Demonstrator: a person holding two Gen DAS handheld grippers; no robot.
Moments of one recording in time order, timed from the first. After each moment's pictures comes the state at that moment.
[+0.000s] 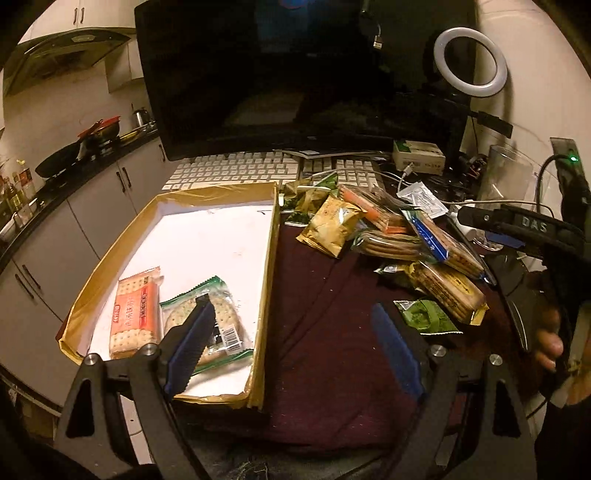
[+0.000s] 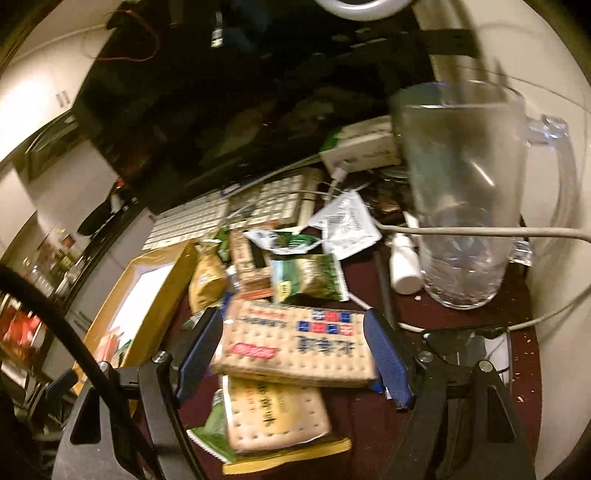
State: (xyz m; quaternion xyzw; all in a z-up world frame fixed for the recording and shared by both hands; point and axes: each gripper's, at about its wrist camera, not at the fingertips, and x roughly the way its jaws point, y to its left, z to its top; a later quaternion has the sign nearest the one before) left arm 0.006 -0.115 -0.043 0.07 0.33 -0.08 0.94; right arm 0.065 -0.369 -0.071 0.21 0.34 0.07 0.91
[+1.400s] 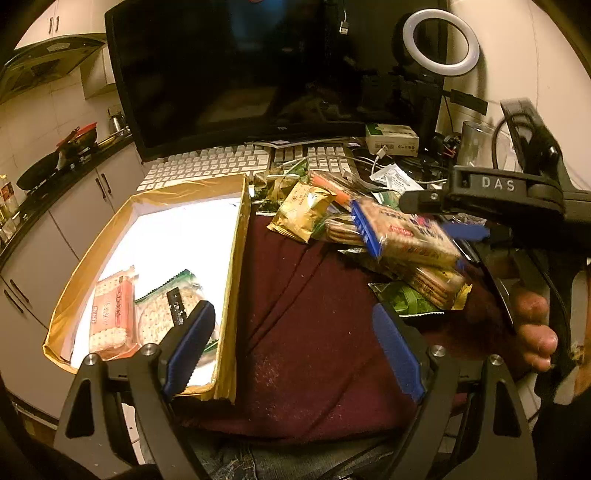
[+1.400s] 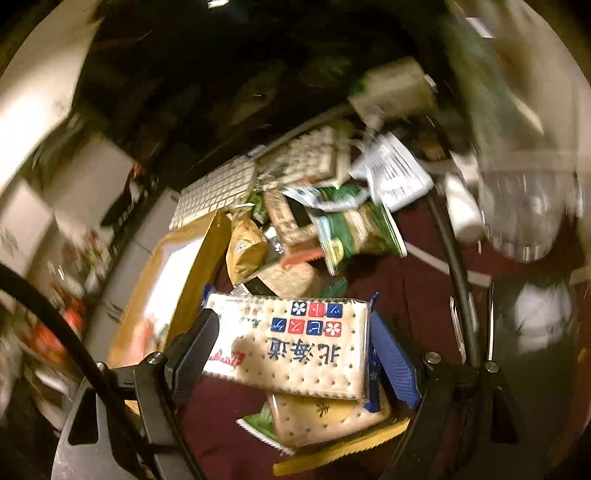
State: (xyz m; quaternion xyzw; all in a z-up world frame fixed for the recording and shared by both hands) left arm 0.000 -0.131 -0.056 0.09 0.34 -0.12 0.93; right arm 0.070 -0.330 -0.069 0.22 0.39 0.15 0.88
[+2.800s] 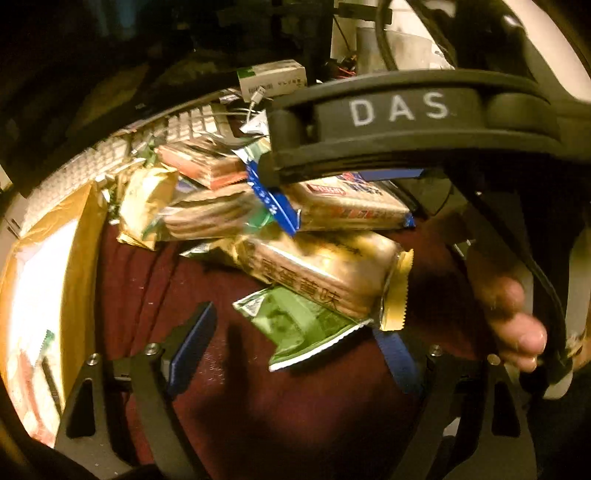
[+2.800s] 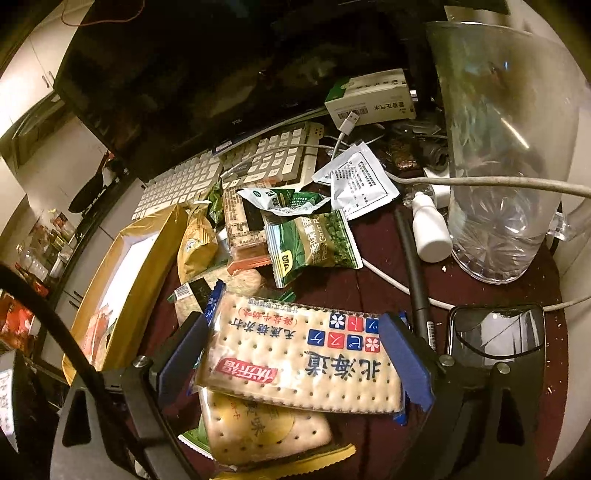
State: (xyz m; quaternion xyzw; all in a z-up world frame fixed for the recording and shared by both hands) left arm 0.037 -0.225 -0.102 0.16 0.41 -0.30 0.84; right arm 0.080 -0.344 -0.088 0.20 0.40 0.09 0.89
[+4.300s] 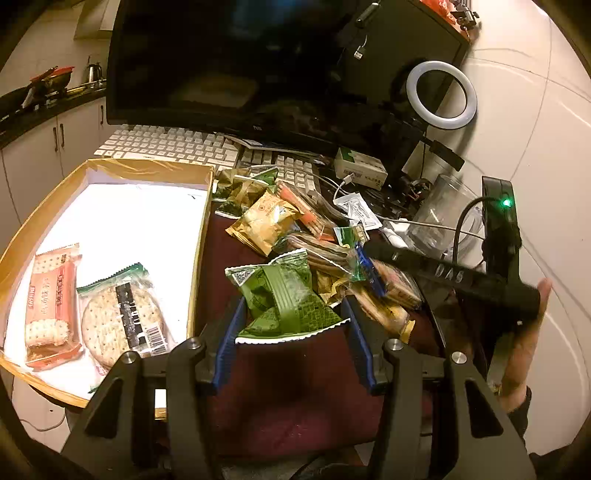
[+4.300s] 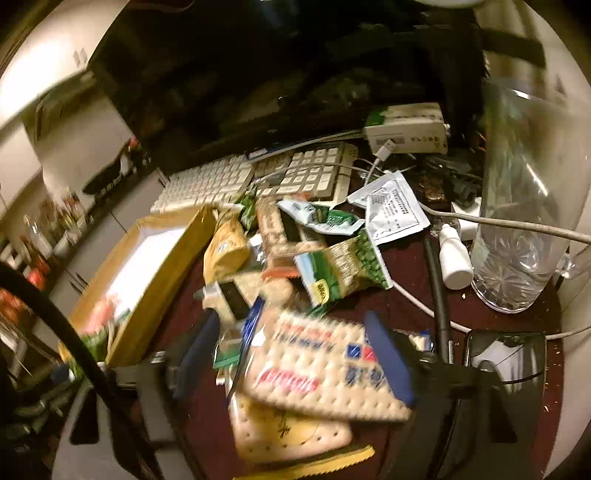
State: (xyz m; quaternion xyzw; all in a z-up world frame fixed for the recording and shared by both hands) left arm 0.023 -0.103 -0.046 -0.06 0.36 -0.23 0.90; right arm 0.081 -0.333 -0.075 0.17 0.36 0.12 0.91
